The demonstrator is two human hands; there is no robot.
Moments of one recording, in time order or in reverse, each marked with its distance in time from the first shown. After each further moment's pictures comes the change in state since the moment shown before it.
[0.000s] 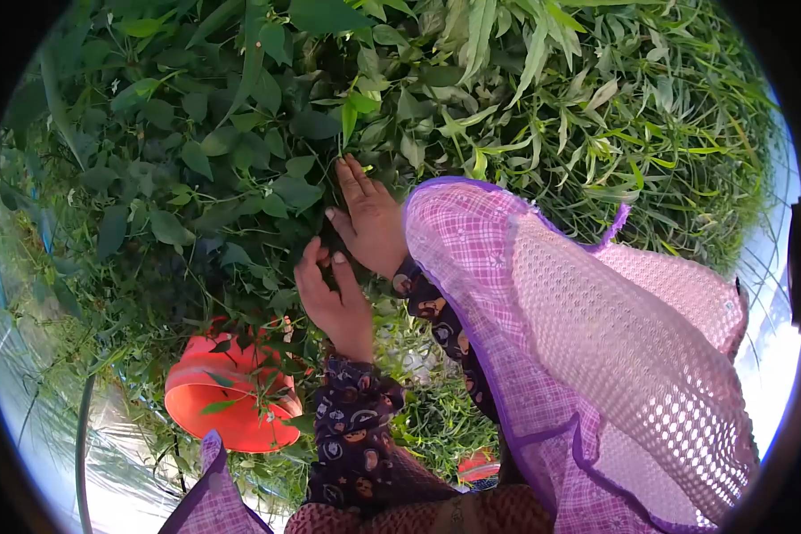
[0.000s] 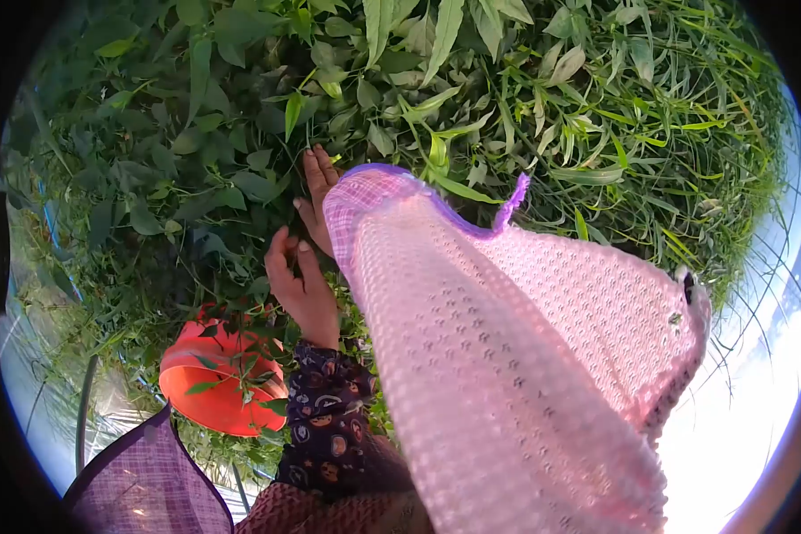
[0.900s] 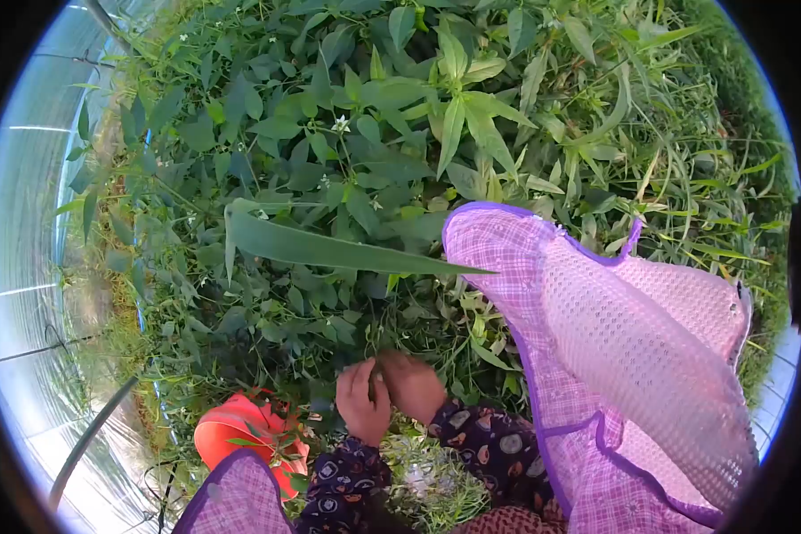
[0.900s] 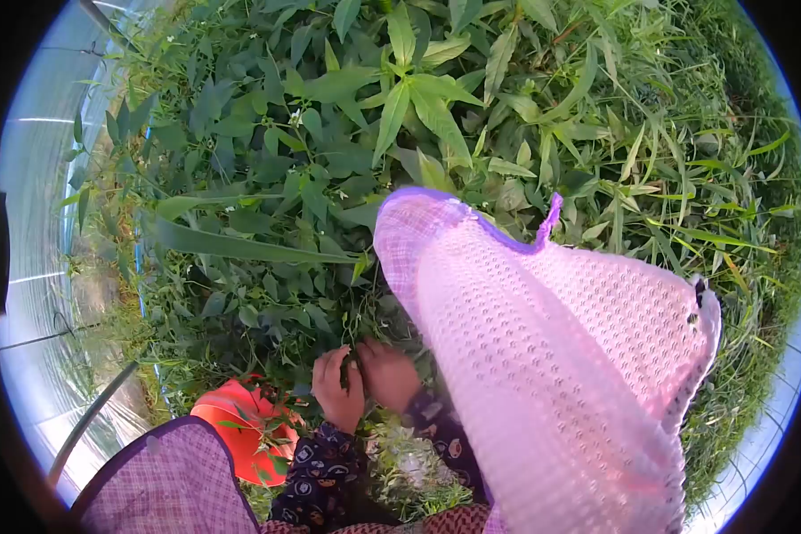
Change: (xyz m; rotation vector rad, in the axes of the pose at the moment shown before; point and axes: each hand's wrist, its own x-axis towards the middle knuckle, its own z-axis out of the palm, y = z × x) left_hand 0.008 0.048 -0.022 0.239 -0.042 0.330; right_hand -0.049 -0.009 -0.050 0.106 -0.074 -0.256
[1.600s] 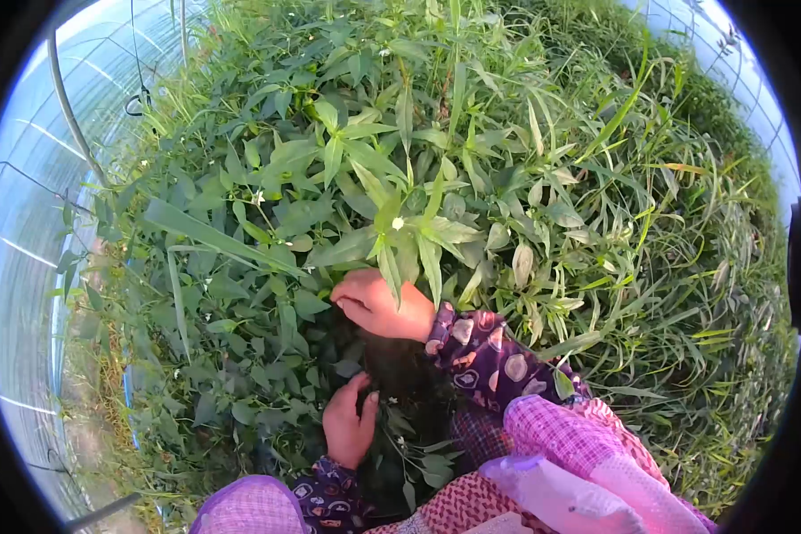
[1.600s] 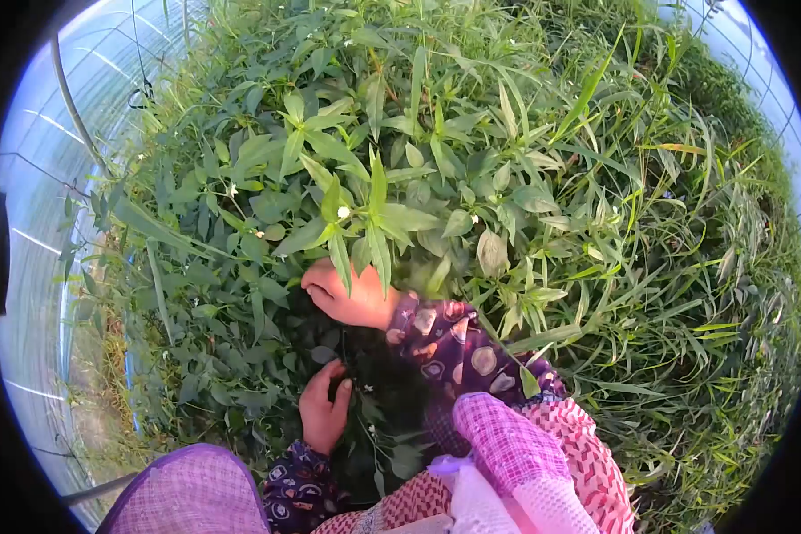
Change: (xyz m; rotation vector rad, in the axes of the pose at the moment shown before) left_hand 0.052 -0.053 0.038 -0.202 -0.195 0.396; right_hand 0.129 0.025 -0.104 -0.084 0.472 -0.604
